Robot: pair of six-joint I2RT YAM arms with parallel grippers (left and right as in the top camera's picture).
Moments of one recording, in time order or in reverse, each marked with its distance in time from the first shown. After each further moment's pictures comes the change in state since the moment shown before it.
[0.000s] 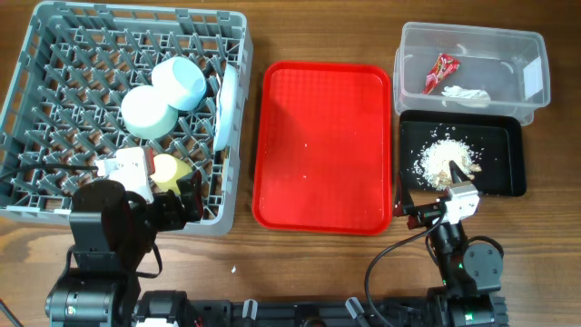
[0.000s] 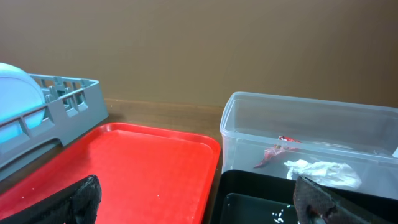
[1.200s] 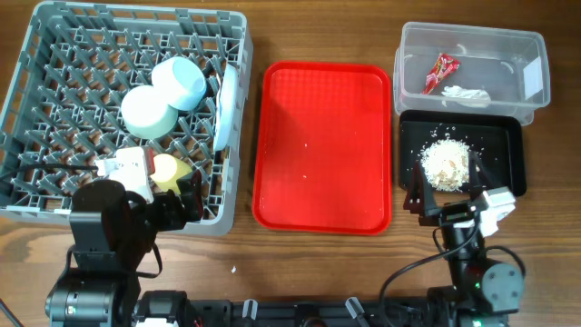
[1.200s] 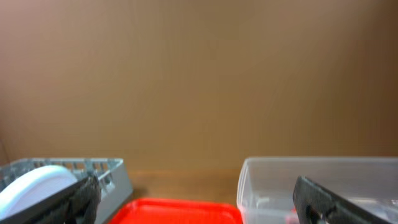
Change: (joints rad) left arm 0.000 0.000 0.000 0.000 0.000 0.000; right arm 0.000 0.013 0.089 0.193 0.007 0.179
